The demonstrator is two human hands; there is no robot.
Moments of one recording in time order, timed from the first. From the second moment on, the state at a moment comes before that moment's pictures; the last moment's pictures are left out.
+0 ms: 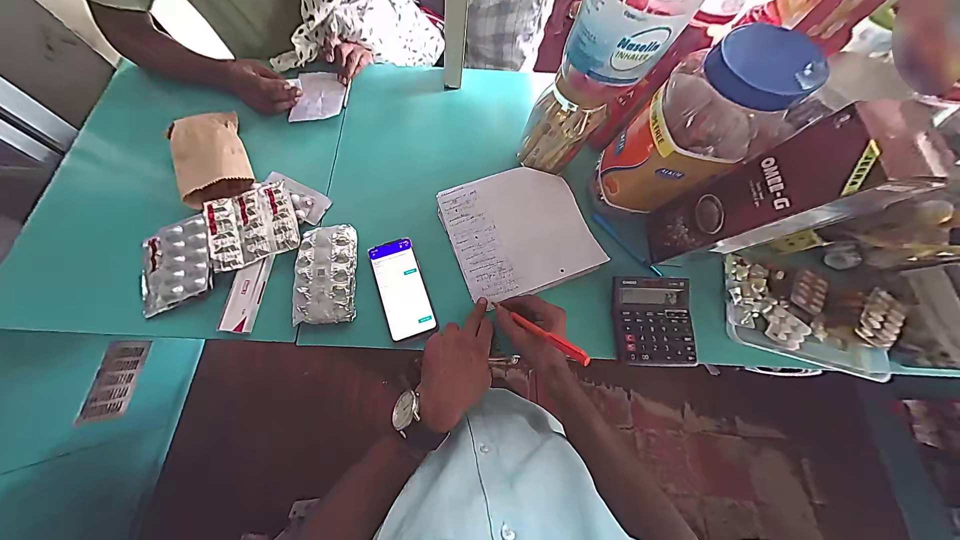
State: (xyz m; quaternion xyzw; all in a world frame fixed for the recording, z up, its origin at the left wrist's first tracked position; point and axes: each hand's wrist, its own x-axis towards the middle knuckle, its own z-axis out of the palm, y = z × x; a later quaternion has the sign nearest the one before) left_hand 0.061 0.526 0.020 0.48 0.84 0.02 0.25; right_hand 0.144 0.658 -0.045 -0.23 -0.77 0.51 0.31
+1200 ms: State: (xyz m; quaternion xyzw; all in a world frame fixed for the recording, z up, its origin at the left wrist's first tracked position) left_hand 0.059 0.526 0.023 0.48 0.84 0.02 0.28; right_hand 0.142 0.656 -0.050 -0.24 -0.79 0.43 0.35
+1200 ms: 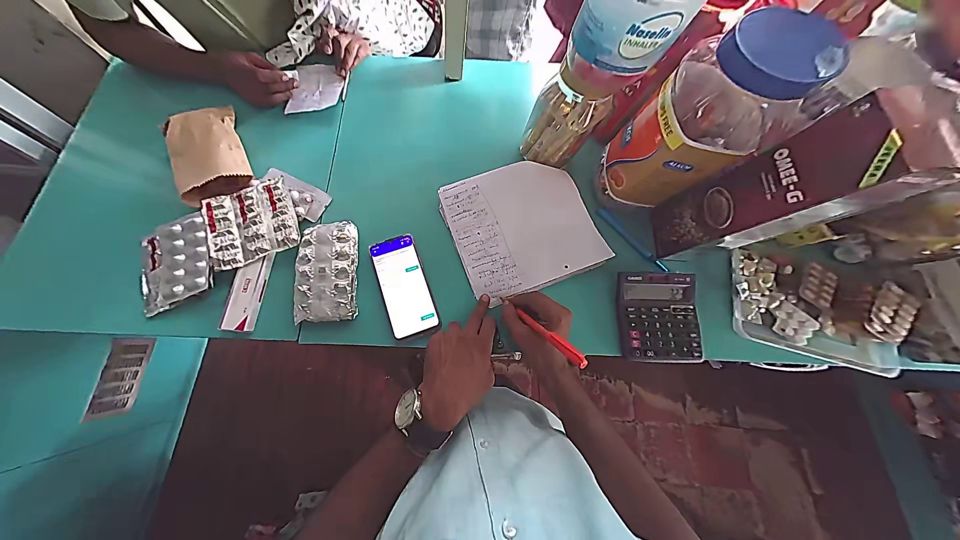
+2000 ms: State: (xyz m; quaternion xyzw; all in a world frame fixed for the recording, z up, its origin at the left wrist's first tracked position) left_hand 0.059 0.525 0.022 0.47 0.84 0.03 0.27; right_hand 0.146 0.661 -0.046 -0.27 -0.76 0.46 0.37
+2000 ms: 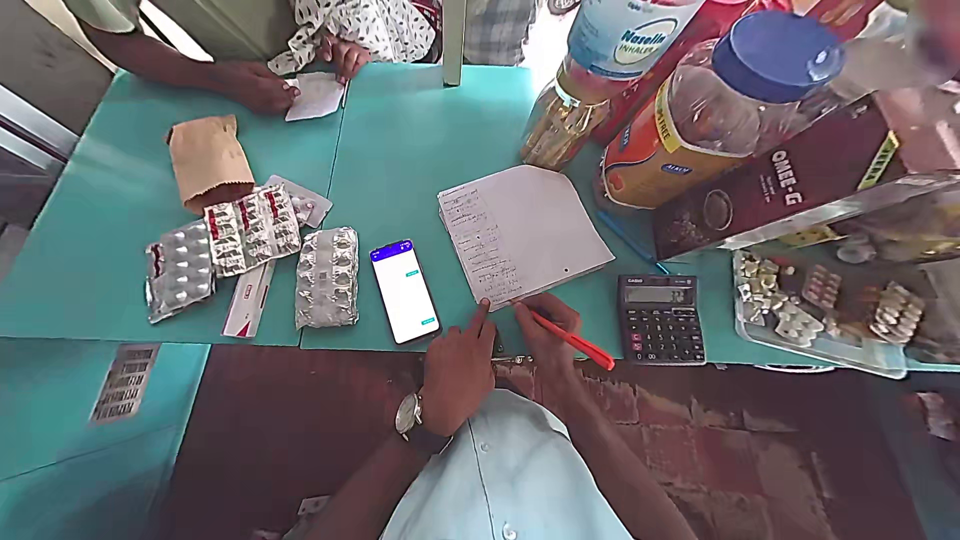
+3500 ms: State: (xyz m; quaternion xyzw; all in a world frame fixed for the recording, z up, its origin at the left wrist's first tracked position) left_hand 0.060 0.527 0.021 0.47 0.84 0.04 0.27; right_hand 0.147 0.666 -0.048 -0.28 -0.79 0.41 0.35
